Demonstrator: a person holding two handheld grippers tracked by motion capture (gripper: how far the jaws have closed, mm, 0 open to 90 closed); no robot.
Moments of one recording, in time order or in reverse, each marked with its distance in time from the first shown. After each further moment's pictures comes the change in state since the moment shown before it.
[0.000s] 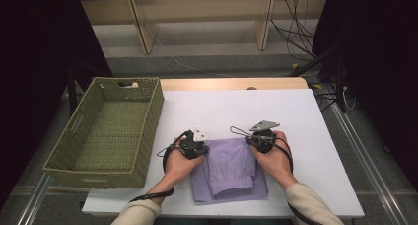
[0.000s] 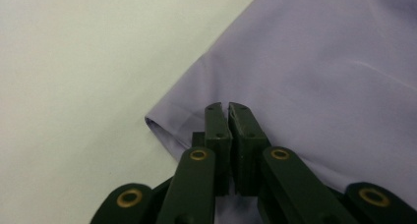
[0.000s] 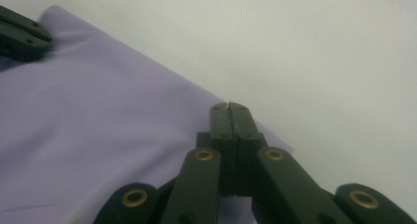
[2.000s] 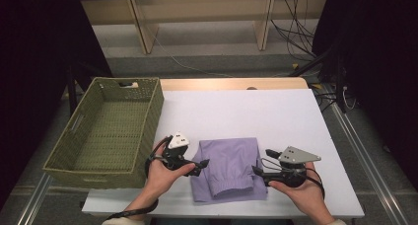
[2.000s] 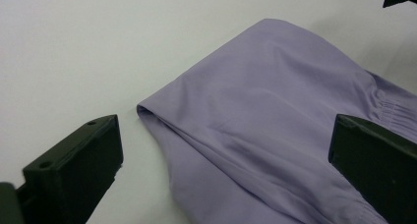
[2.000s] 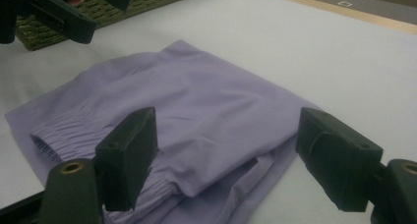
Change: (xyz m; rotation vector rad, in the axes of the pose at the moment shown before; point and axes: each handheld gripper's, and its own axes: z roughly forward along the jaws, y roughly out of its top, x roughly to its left) left arm -0.007 -0.019 -0.064 -0.209 -0.093 -0.155; right arm 0.014 -0.064 -0.087 -0.282 0.204 -0.017
